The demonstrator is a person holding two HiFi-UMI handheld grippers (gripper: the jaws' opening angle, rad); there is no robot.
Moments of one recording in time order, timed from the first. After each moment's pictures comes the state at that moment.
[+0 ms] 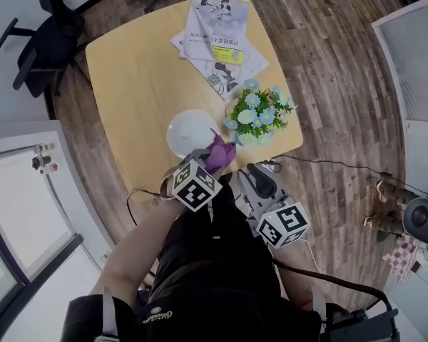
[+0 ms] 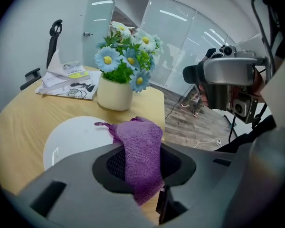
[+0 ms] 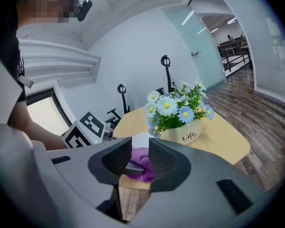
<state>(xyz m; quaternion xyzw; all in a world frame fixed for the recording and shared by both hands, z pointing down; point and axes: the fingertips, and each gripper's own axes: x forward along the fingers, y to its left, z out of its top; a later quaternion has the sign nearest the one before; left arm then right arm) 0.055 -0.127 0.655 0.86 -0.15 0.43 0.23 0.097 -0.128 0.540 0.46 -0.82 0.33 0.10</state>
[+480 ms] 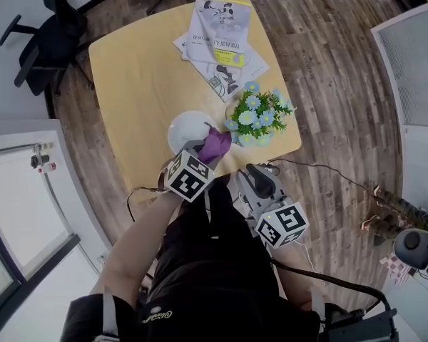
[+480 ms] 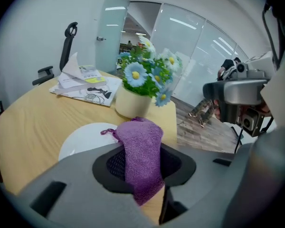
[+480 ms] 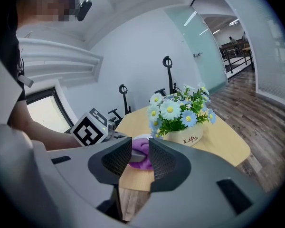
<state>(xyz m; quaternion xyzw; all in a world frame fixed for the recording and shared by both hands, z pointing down) 0.043 -0.163 0.646 0.86 -0.21 0.39 0.26 0.094 -0.131 0.535 0.45 -0.82 0.33 0.10</state>
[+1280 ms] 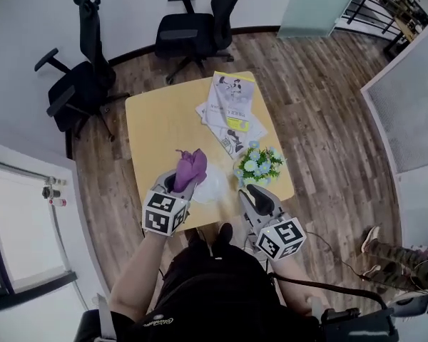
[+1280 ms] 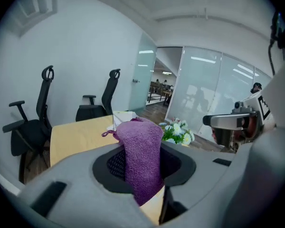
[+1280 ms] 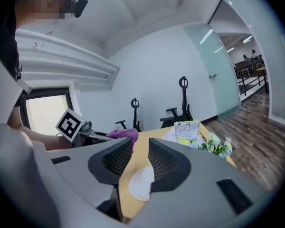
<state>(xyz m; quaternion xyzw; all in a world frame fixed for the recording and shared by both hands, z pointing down) -0.071 -0.217 0.488 0.85 -0.43 0.20 0.22 0.065 -0.168 0.439 0.43 -0.87 0.22 0.06</state>
